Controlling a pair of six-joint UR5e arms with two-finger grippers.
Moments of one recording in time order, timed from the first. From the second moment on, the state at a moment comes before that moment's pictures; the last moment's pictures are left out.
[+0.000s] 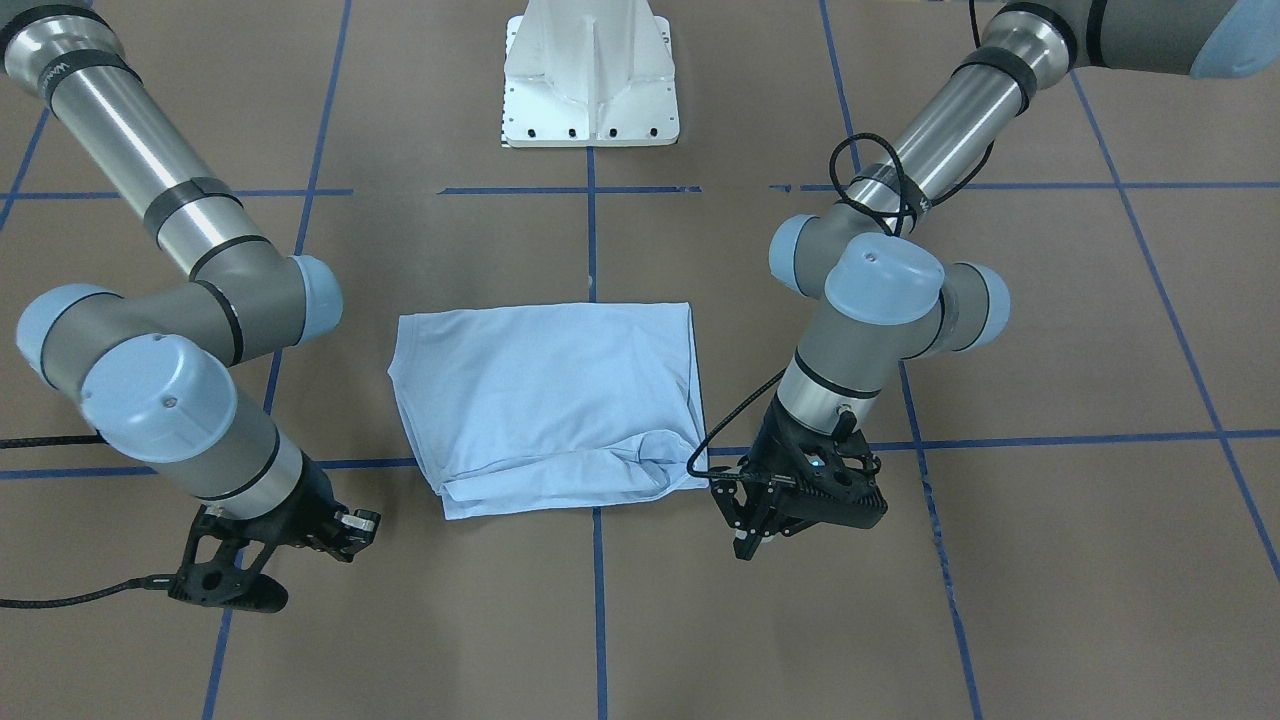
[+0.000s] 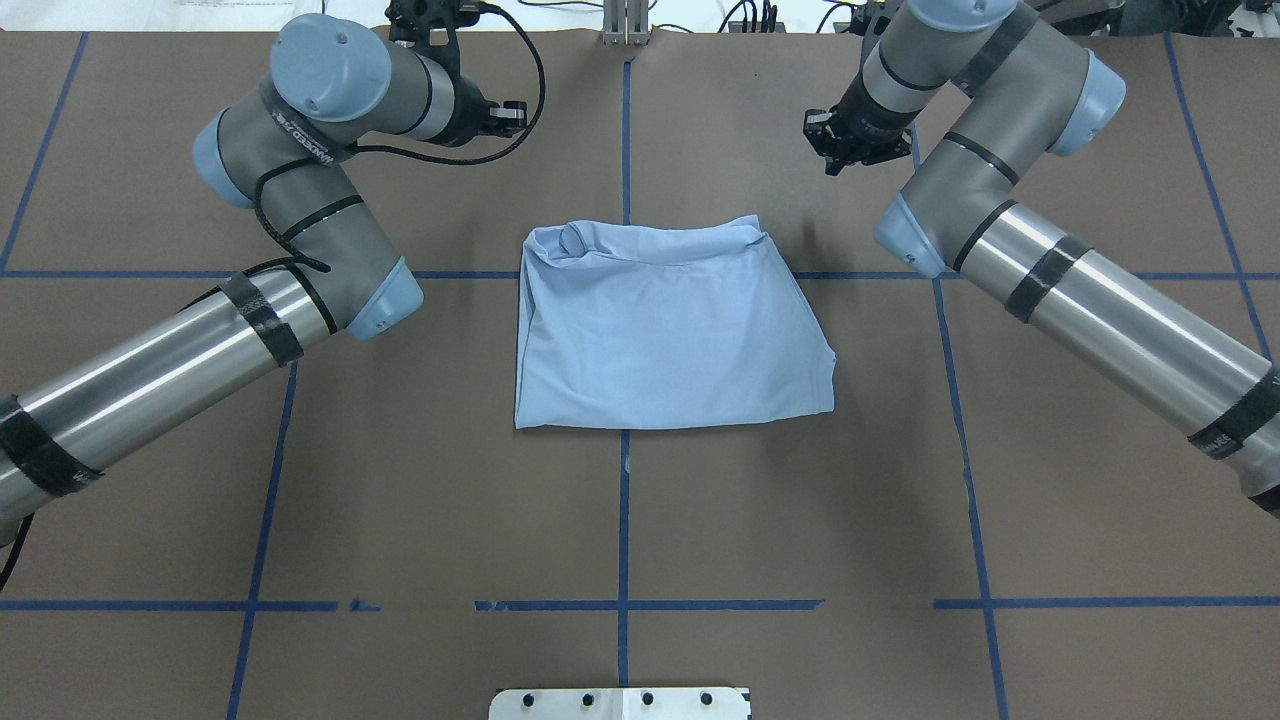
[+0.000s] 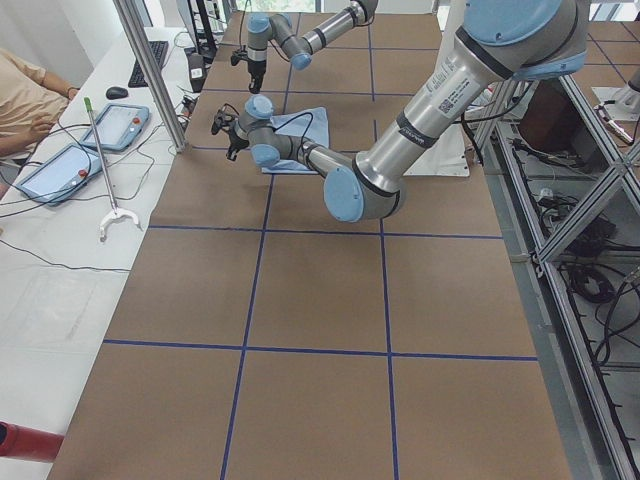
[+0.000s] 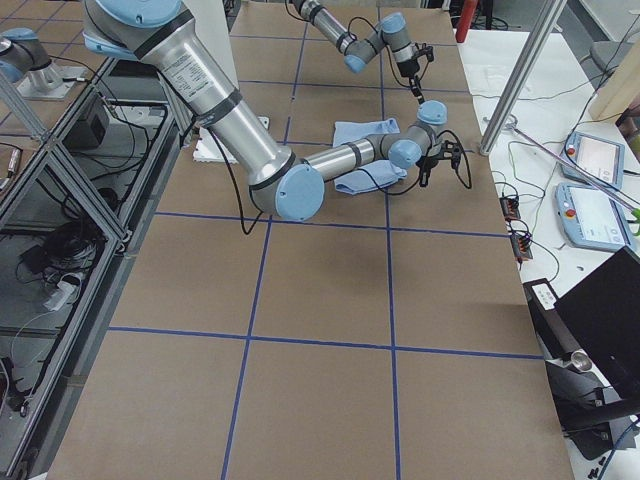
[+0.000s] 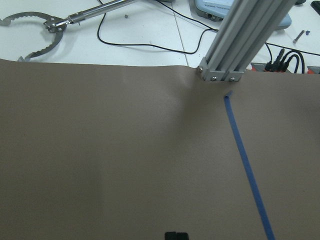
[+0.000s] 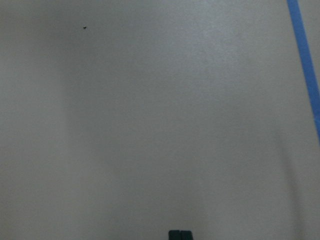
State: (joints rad) left arm -0.81 -2.38 -1.17 -2.32 -1.80 -1.06; right arm 0.95 -0.84 1.13 -1.15 2.11 1.08
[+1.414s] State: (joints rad) left arm -0.58 -2.33 -1.34 -2.09 -1.80 -1.24; right arm 1.07 -1.20 1.49 -1.18 2.15 0.98
